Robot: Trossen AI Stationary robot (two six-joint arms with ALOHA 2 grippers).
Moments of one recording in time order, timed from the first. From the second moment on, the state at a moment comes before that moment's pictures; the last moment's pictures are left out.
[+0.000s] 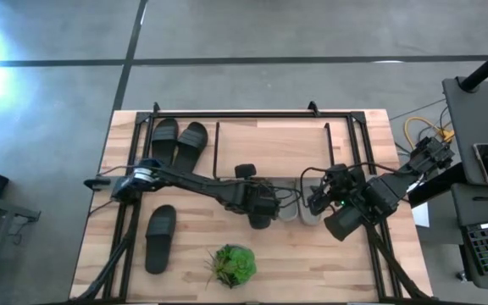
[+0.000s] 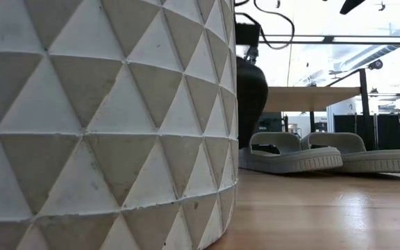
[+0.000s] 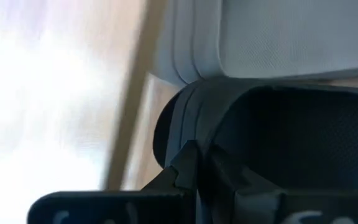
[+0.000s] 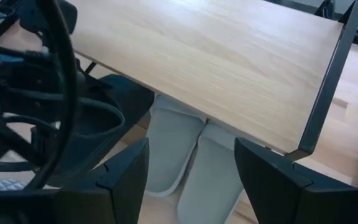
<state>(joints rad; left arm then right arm) -0.19 2.14 1.86 -1.00 -0.64 -0.28 0.60 1.43 1.50 -1.57 0.73 1.67</state>
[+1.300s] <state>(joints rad) -0.16 2.14 1.74 -0.82 -0.69 -0.25 0.60 1.43 1.50 -1.57 0.73 1.61</state>
